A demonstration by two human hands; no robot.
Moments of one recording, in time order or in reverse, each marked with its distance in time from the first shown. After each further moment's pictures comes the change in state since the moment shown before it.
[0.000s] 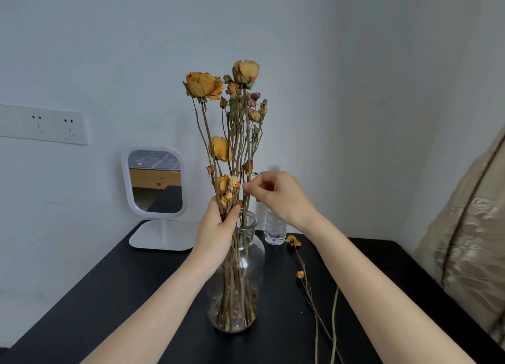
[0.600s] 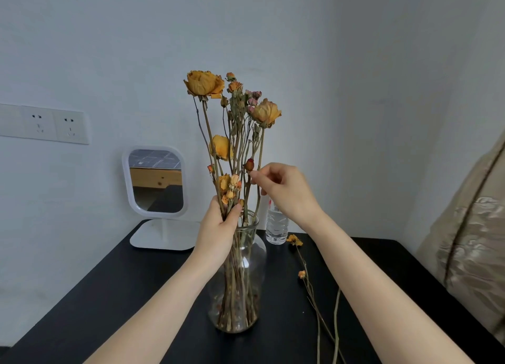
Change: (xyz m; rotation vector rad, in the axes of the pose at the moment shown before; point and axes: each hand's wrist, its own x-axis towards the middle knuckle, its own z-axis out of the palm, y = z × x) left_hand -0.001 0.003 0.000 -0.010 0.002 -0.008; right_hand 0.000 -0.006 -0.003 0.040 0.134 0.014
